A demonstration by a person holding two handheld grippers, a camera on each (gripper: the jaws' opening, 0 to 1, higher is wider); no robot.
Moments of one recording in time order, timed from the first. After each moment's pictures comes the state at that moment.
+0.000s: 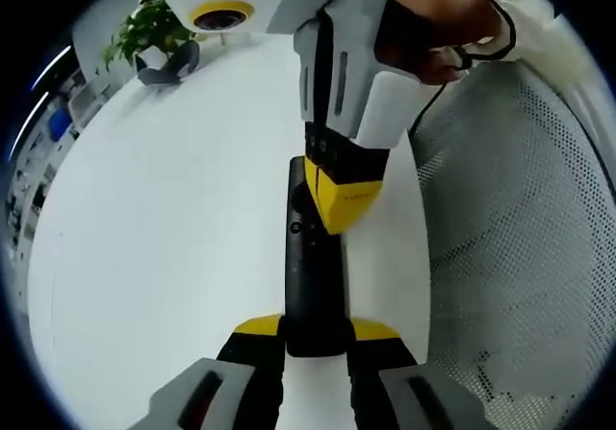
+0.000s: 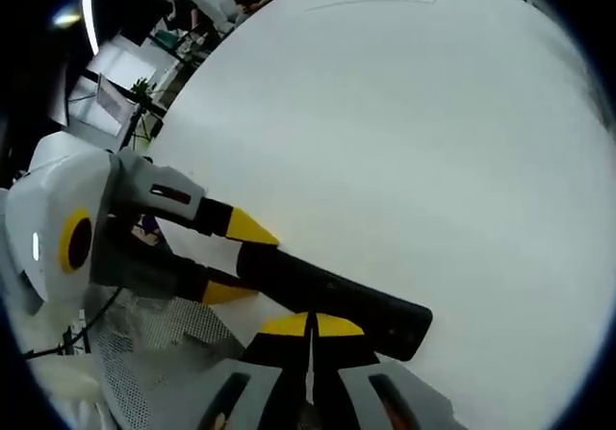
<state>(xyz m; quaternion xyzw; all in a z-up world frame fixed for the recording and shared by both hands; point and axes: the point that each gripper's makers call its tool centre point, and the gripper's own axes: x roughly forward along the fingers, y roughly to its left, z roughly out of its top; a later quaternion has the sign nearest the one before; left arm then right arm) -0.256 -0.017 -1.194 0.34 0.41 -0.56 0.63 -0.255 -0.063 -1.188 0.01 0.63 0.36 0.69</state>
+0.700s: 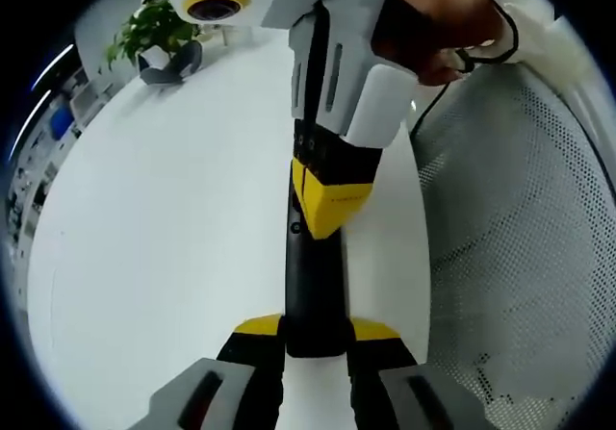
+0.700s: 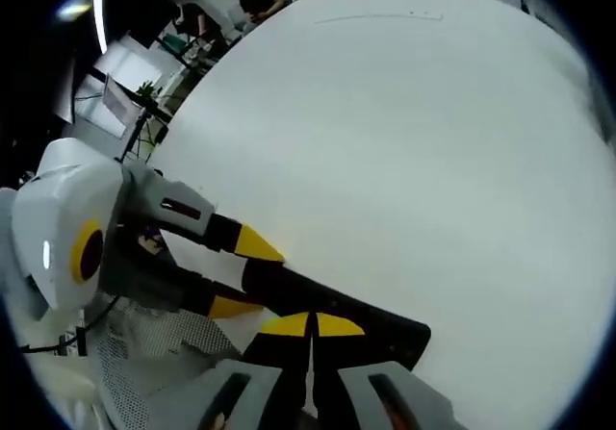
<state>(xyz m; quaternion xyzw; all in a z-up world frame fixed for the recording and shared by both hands) -0.257 -0.017 -1.192 0.34 0.41 -0.56 0.64 -0.244 -0.054 -1.178 0.01 0.59 0.38 0.71</state>
